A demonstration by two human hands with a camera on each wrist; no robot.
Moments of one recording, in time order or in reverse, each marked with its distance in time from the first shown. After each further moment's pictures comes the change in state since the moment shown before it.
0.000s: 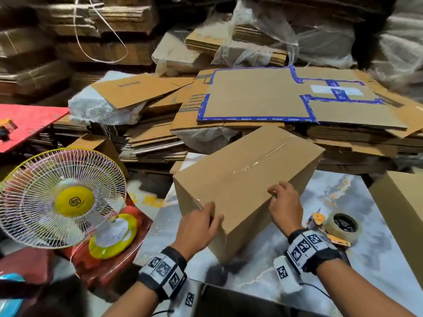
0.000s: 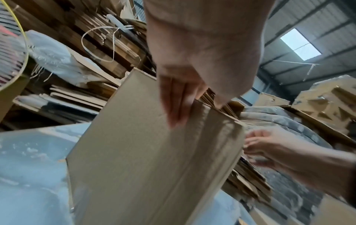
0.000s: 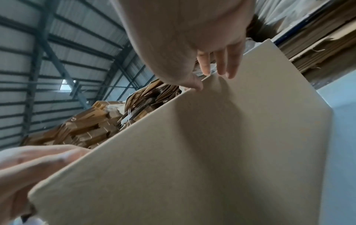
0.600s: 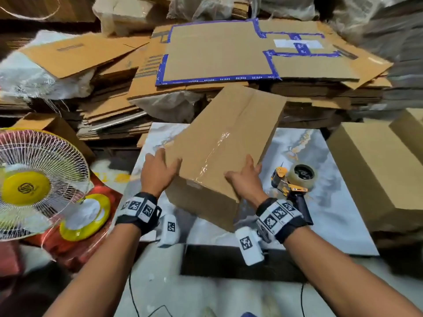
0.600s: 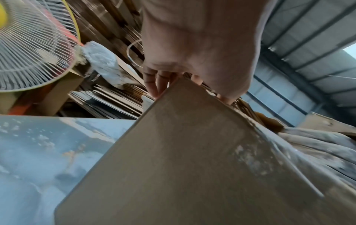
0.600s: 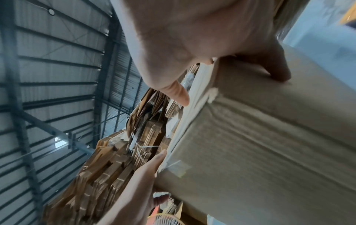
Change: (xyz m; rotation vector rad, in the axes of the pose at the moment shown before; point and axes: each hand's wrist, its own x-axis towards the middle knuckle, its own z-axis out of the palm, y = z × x) left_hand 0.061 -0.017 0.008 -0.255 0.035 -0.284; right_hand -0.046 -0.007 -0.019 0.416 -0.343 0.390
